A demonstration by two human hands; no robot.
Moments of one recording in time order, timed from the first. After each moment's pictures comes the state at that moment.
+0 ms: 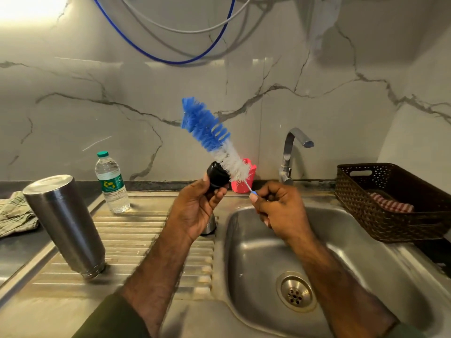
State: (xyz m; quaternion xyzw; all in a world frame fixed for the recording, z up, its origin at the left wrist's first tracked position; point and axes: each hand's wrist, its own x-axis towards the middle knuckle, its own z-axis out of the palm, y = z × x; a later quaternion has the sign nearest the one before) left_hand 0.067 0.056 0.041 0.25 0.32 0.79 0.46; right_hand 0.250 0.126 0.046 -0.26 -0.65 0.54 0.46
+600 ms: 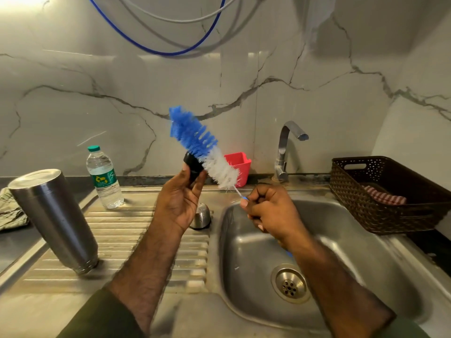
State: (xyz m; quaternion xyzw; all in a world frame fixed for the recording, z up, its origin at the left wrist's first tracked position) left_hand 0.054 0.057 0.044 0.20 0.24 0.85 0.43; right_hand 0.252 0.122 0.038 -0.30 -0.63 0.60 0.38
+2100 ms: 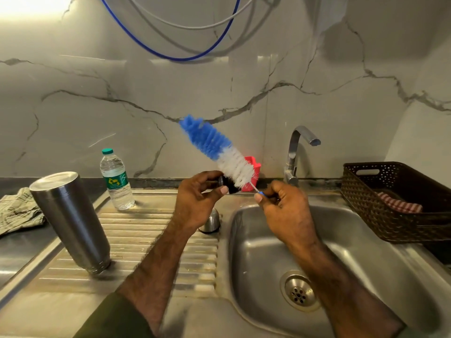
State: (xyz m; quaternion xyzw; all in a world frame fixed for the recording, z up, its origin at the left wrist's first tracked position) left_hand 0.043 0.060 0.025 0.49 0.52 0.68 0.16; right_hand 0.252 0.121 0.047 -0.36 -0.76 0.27 0.46
